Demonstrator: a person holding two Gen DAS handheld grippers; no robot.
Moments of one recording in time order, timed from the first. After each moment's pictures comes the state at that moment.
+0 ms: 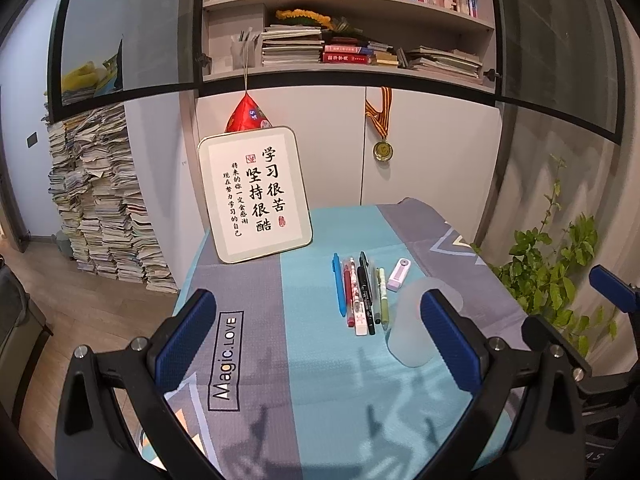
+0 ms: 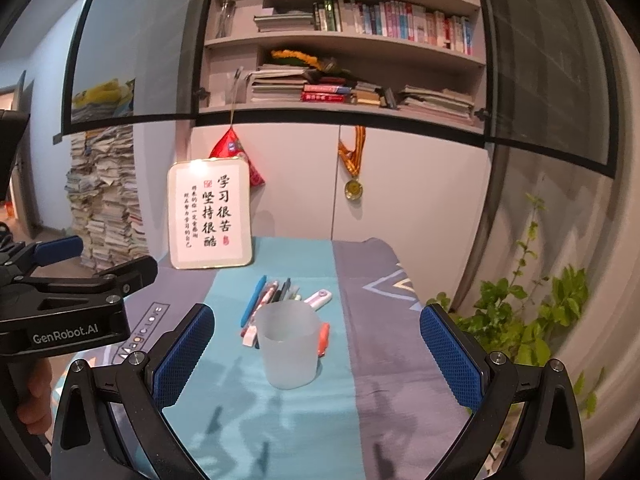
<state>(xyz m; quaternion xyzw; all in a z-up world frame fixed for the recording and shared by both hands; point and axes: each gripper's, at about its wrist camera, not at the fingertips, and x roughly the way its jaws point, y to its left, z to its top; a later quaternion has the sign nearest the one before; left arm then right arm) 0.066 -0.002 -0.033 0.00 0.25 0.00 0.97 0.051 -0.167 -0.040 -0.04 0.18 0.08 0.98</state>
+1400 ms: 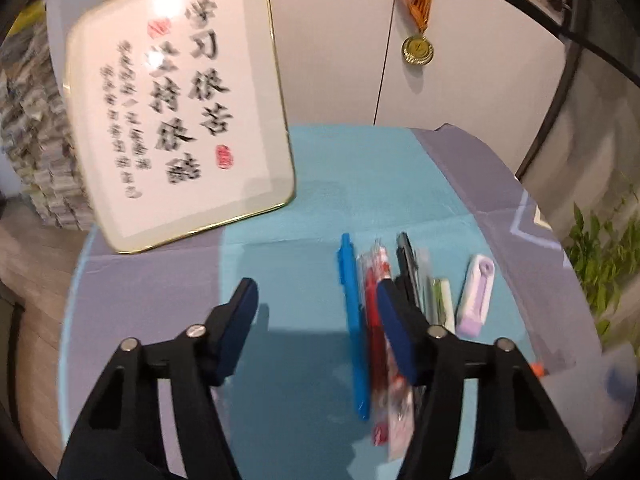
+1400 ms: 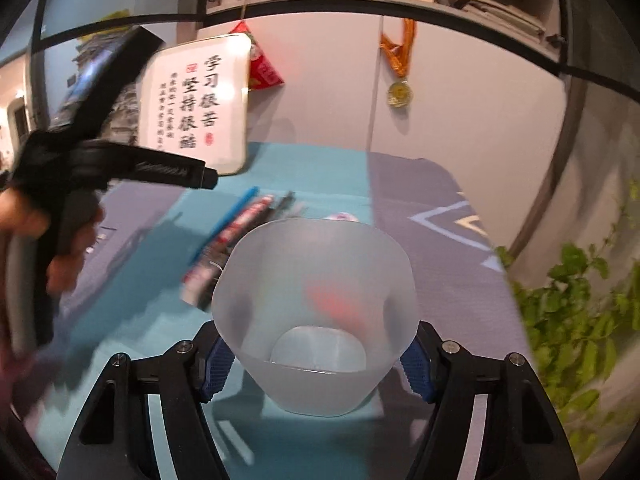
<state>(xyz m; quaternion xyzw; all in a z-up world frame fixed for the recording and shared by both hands) 0.309 -0.002 -0.147 -0.03 0.42 -0.01 0.91 0.193 -0.187 -0.156 -0.08 0.29 0.12 0.95</state>
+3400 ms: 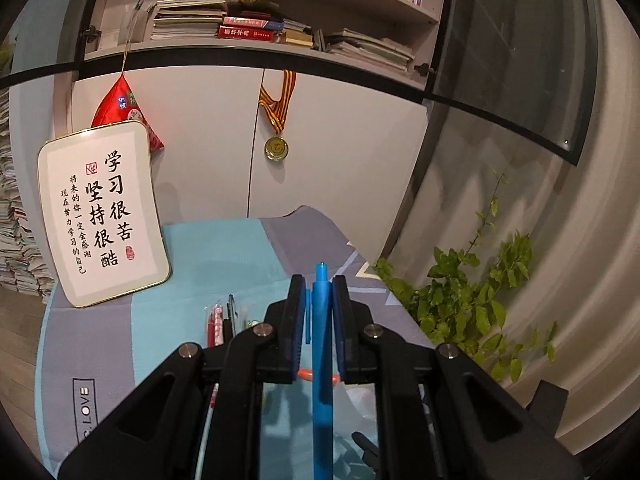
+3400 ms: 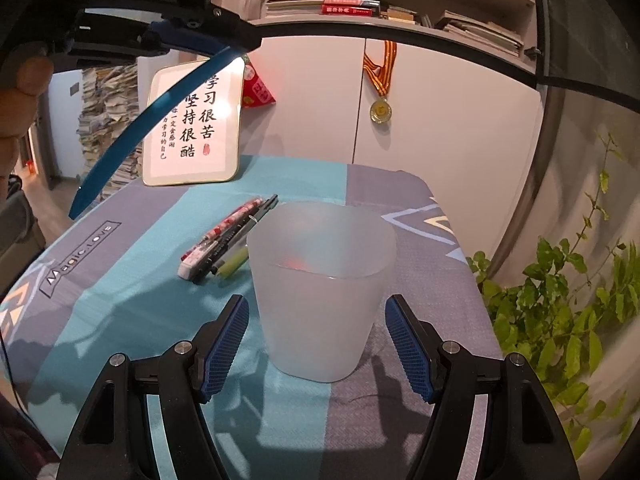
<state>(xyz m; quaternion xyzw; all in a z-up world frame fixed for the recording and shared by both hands) 0.198 -0.085 -0.032 -0.06 0.26 -0.17 0.95 0.158 -0.204 -0.157 -0.07 0.26 0.13 0.95</state>
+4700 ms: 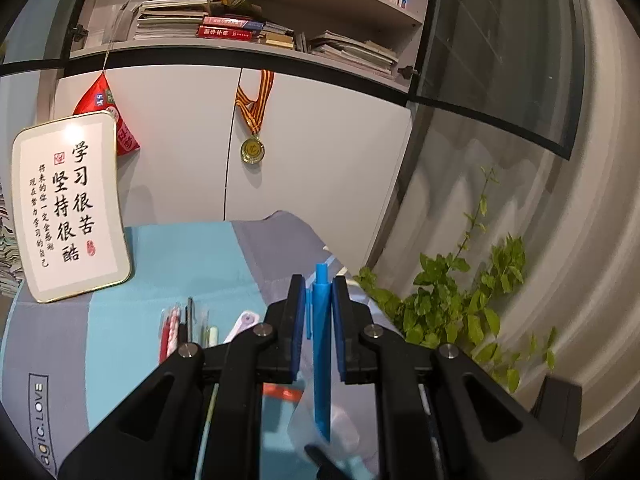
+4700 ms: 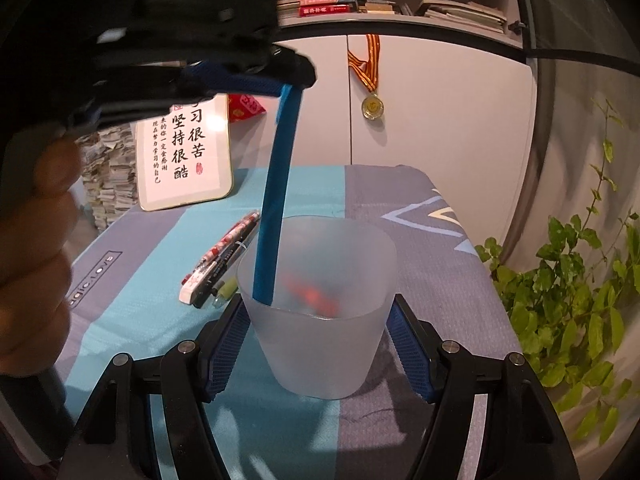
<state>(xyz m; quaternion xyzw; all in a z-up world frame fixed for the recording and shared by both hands) 0.204 -0.120 -0.064 -0.06 0.24 -0.19 0.95 0.173 -0.212 -0.158 -0.01 0.26 0.14 0.95</state>
